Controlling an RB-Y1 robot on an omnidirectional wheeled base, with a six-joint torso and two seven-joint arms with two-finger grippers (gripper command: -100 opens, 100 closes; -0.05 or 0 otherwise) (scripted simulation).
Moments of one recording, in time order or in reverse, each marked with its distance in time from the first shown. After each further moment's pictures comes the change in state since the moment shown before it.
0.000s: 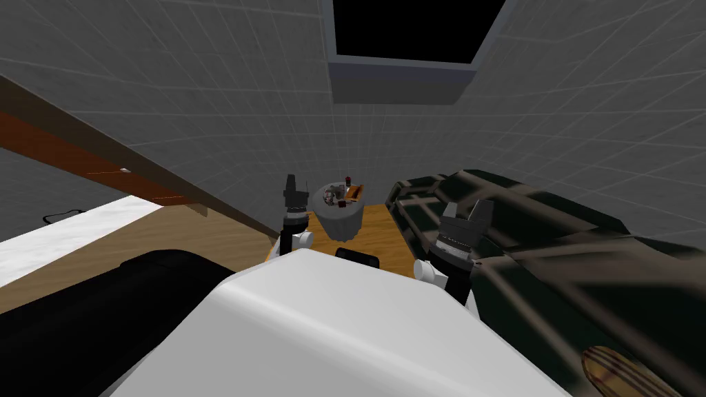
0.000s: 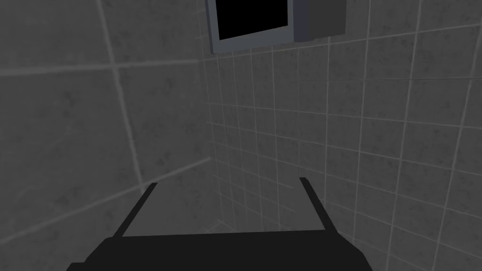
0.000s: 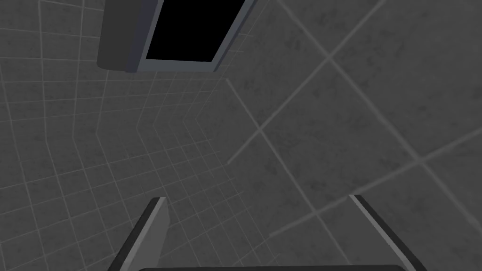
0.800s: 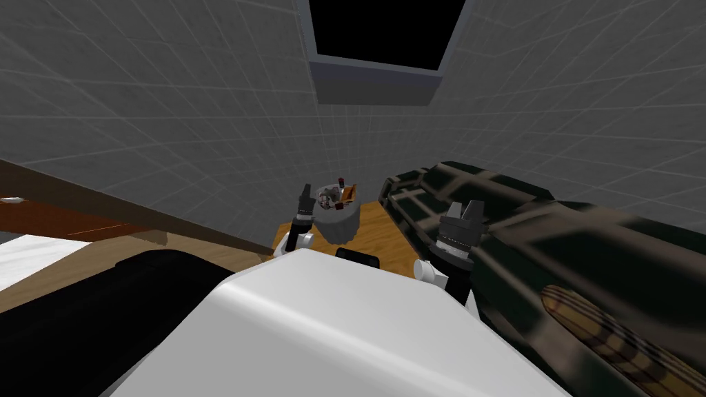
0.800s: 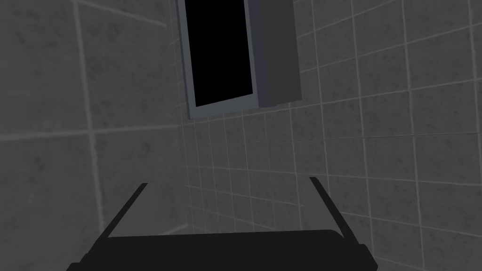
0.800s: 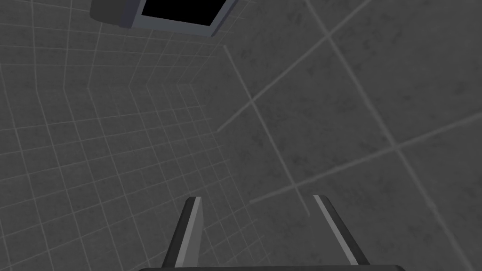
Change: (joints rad) left arm -0.056 0.120 -0.019 0.228 -0.024 -0.053 -0.066; right arm 0.000 0.000 0.000 0.000 0.000 0.000 0.000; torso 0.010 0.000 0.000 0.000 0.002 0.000
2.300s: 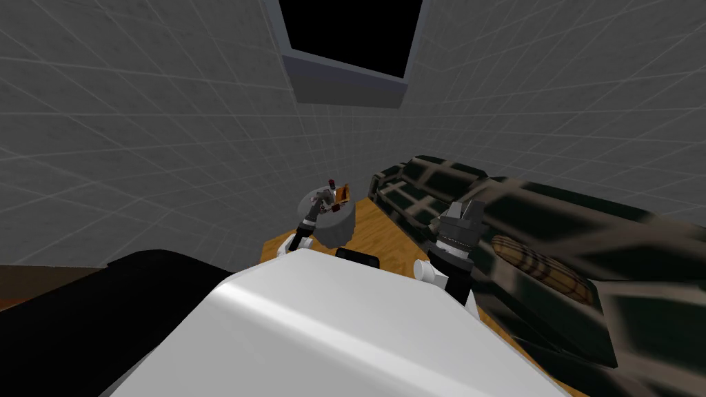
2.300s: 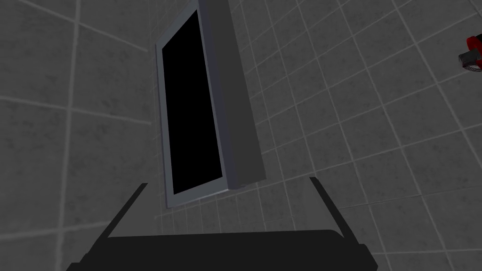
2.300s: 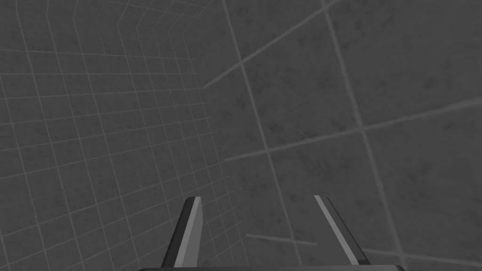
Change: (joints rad) left arm -0.074 0.142 -0.054 0.366 -0.020 -0.090 -0.137; right arm 0.000 0.000 0.000 0.000 0.000 0.000 0.000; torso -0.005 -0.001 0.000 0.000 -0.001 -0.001
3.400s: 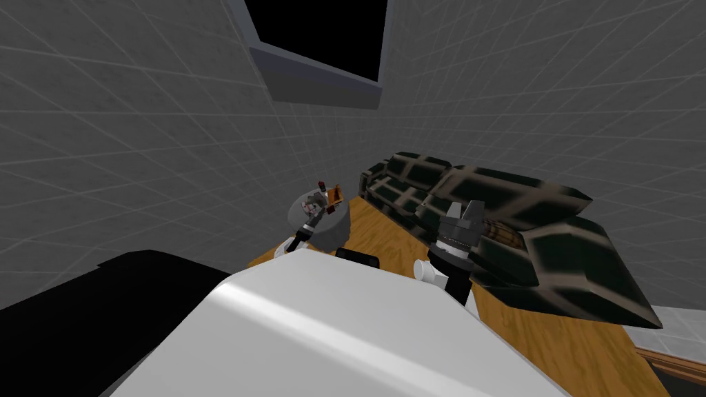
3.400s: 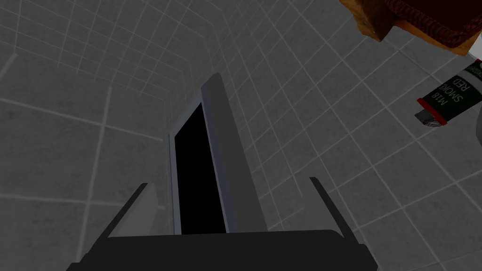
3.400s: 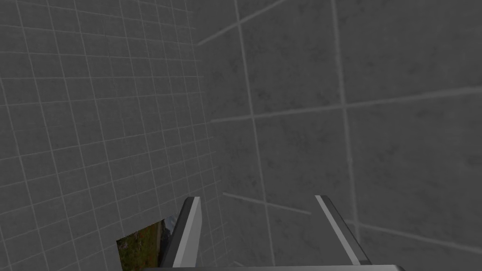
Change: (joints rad) left arm -0.071 0.118 -0.071 0.316 -0.004 -0.081 -0.149; right arm 0.000 0.000 0.000 0.000 0.000 0.000 0.000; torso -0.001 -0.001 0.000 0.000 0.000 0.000
